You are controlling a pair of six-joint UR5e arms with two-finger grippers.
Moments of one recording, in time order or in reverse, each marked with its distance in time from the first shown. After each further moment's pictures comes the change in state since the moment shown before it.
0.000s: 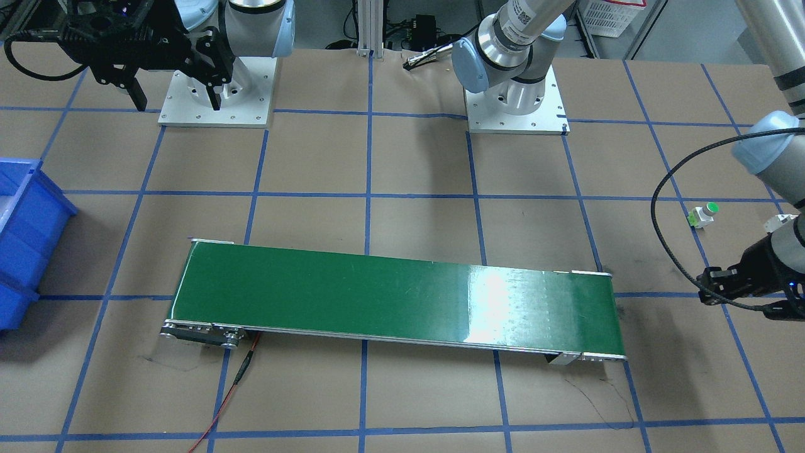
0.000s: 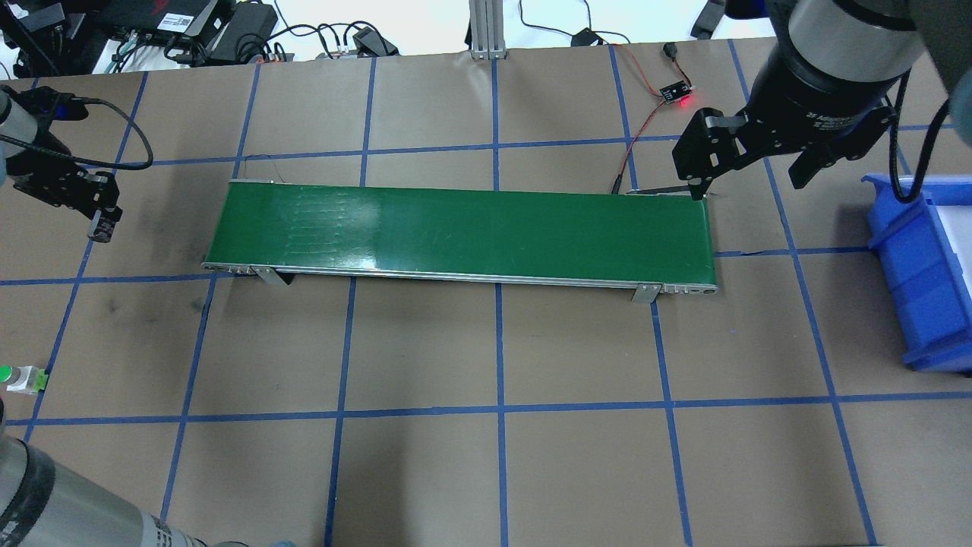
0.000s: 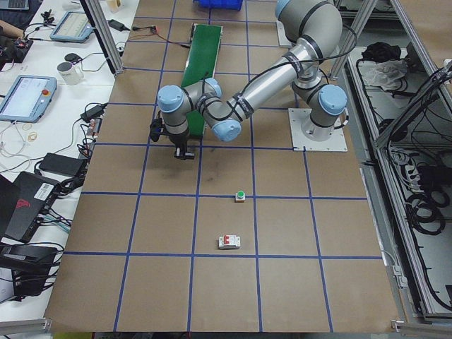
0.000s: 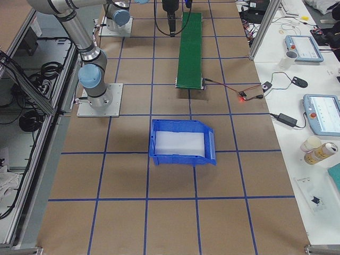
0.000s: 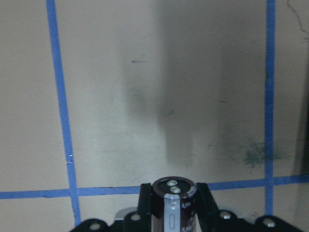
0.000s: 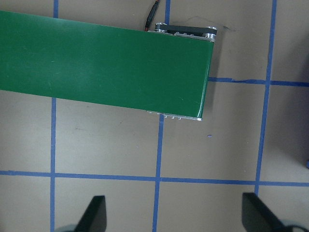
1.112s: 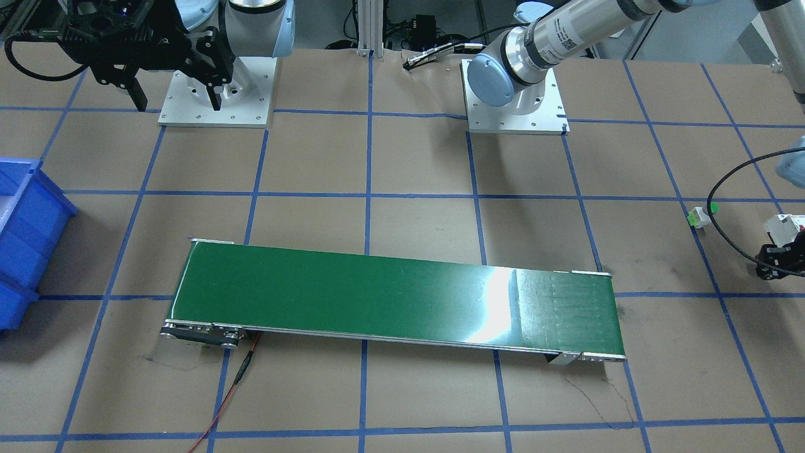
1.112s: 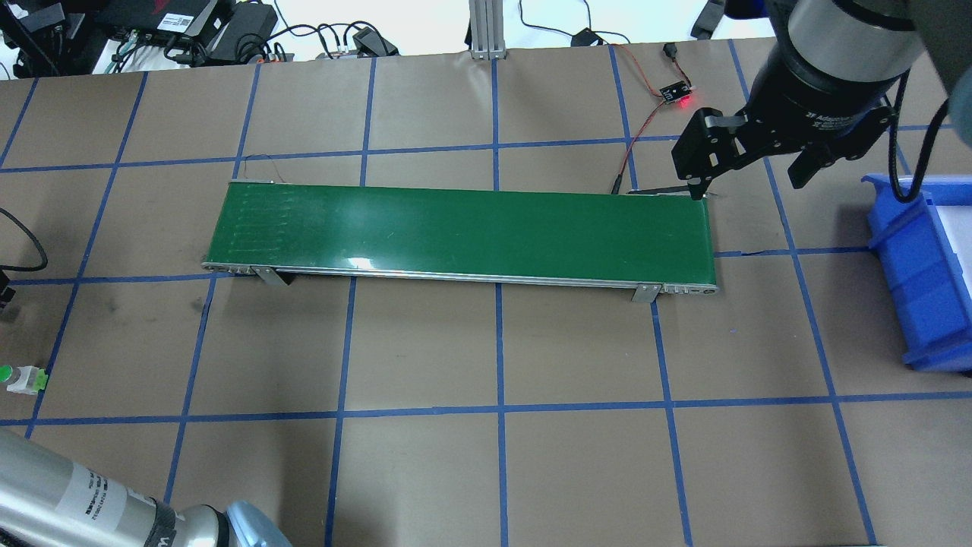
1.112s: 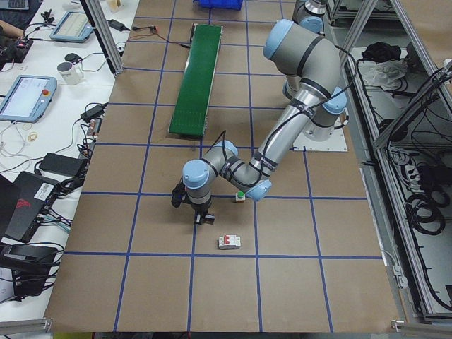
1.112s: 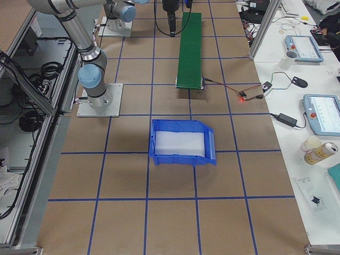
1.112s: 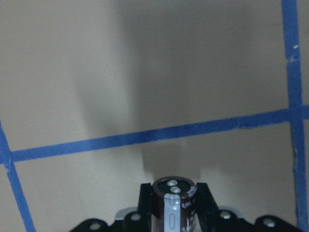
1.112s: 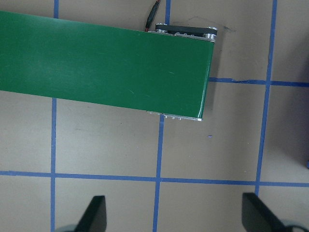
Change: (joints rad) left arm 0.328 -0.169 0.003 0.210 0.052 0.441; right arm 0.000 0.001 0.000 -0.001 0.001 0.000
